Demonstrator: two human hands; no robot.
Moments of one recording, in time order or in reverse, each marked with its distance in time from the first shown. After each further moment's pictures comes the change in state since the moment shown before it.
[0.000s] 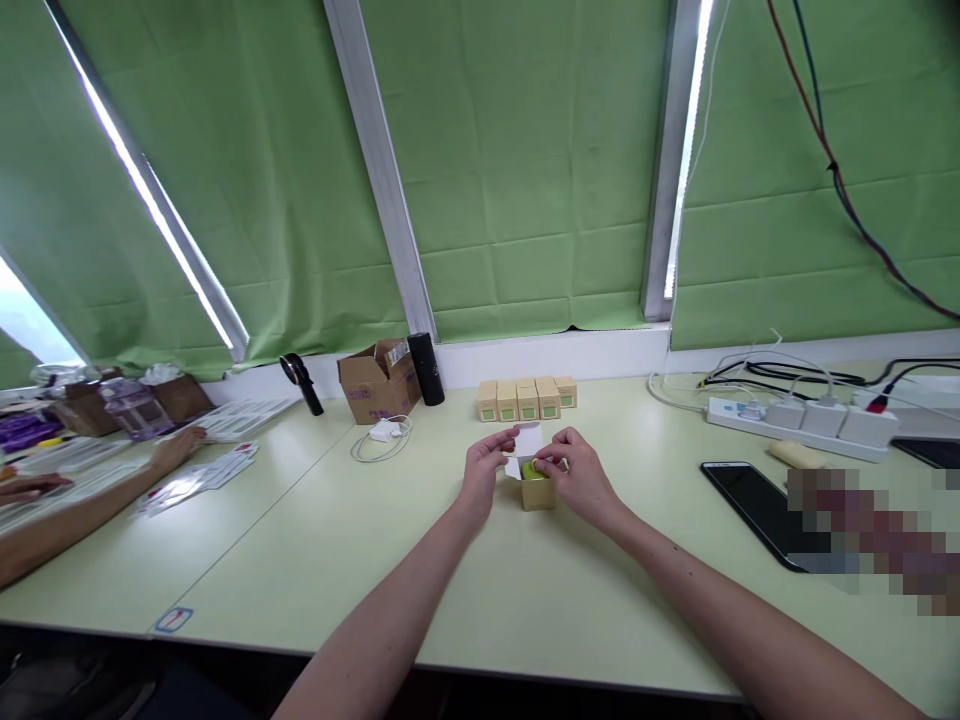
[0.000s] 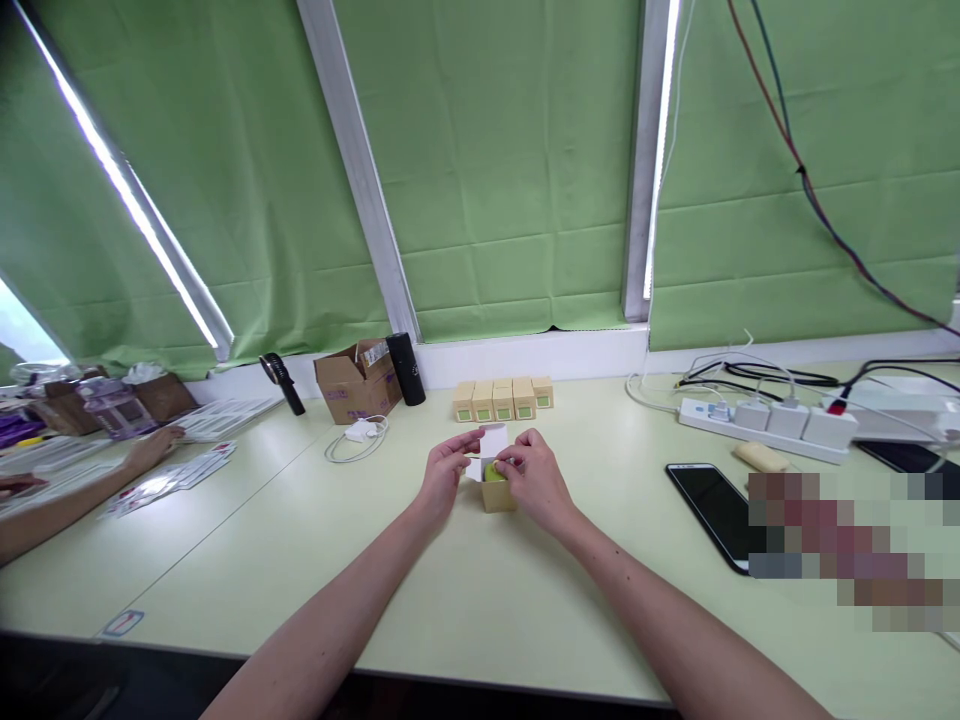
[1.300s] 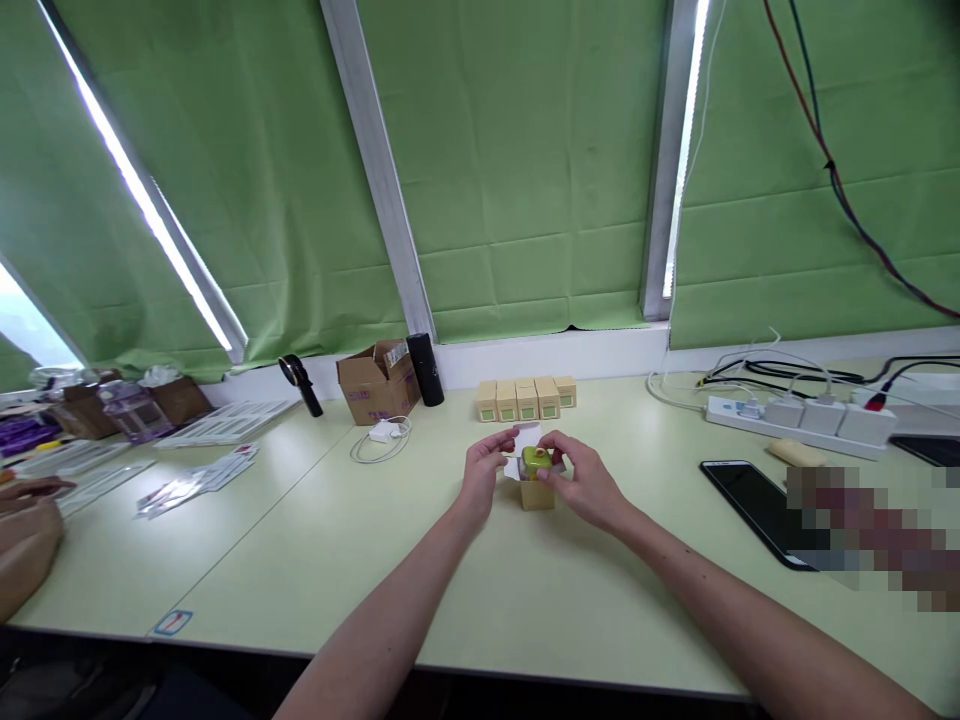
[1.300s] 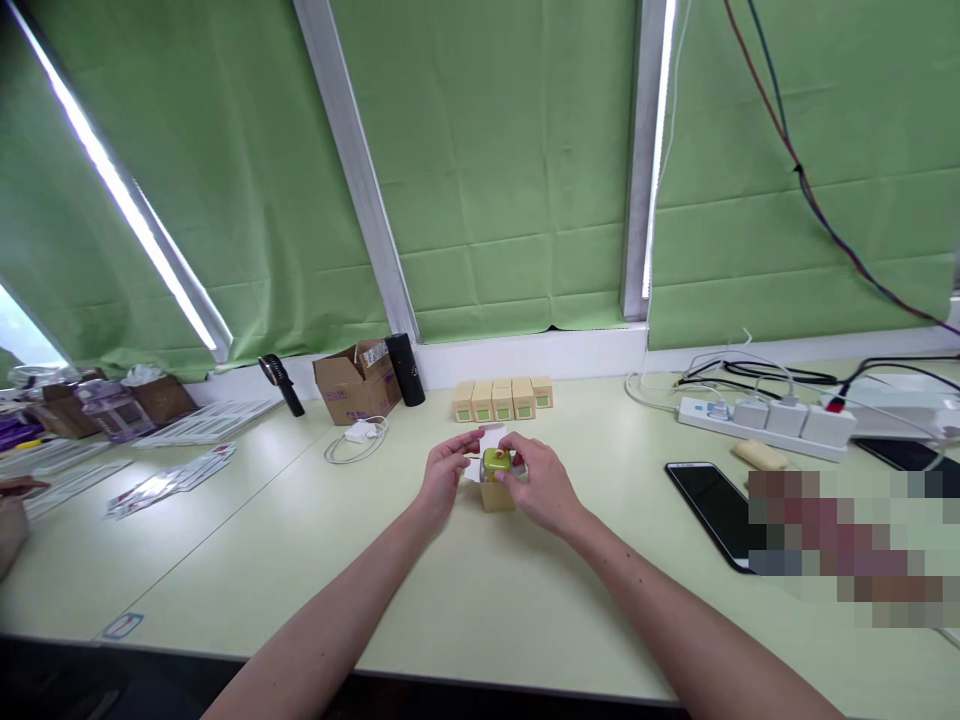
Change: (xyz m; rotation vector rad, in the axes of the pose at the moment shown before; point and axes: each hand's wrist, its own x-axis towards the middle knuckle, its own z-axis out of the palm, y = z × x) left_hand 0.001 -0.001 -0.002 0.010 -0.019 0.009; right_hand -0.009 -0.018 -0.018 -0.052 -0.095 -0.099
